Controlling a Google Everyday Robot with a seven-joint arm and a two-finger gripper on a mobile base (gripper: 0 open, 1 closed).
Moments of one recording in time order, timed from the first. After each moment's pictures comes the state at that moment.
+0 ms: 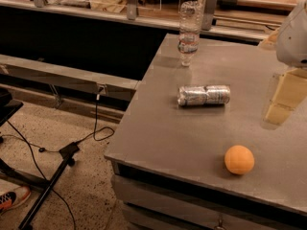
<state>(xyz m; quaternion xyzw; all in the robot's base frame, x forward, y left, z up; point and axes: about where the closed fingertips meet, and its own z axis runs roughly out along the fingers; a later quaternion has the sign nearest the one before) 0.437 -0.217 0.967 -0.61 0.78 -0.03 0.15</state>
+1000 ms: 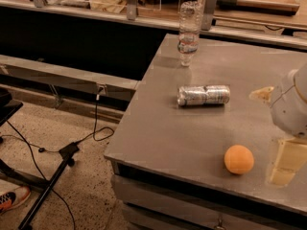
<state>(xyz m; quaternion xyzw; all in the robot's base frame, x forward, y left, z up) 0.374 -0.217 0.891 -0.66 0.75 -0.03 0.11</state>
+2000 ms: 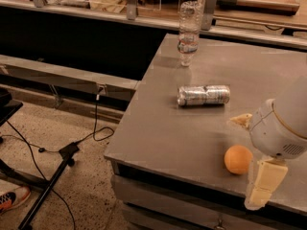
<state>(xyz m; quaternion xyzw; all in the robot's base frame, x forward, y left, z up) 0.354 -0.186 0.834 -0.66 0.73 0.09 0.12</state>
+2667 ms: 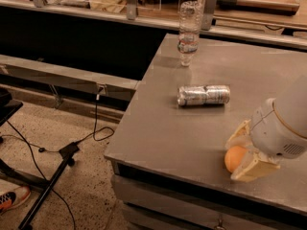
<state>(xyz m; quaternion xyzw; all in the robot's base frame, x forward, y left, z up) 0.353 -0.184 0.836 -0.66 0.73 0.09 0.12</state>
